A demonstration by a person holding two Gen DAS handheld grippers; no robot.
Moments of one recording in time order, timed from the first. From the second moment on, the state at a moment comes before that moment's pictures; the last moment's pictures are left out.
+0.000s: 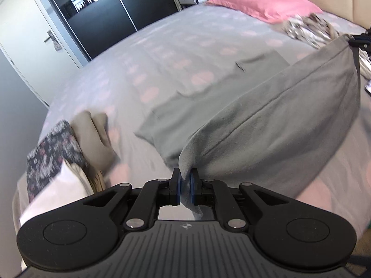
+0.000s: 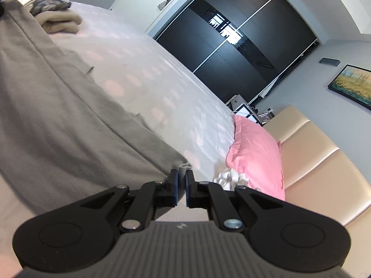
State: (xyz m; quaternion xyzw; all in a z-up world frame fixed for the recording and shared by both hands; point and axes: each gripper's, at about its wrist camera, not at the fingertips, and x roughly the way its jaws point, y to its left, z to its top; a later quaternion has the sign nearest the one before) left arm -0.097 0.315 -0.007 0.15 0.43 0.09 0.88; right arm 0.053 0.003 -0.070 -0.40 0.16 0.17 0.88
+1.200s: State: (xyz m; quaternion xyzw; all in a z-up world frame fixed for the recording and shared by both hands) left arm 0.115 0.415 -0.131 0.13 0.49 0.13 0.85; right arm 0.295 0.110 -0.186 -0.38 0.27 0.14 0.87
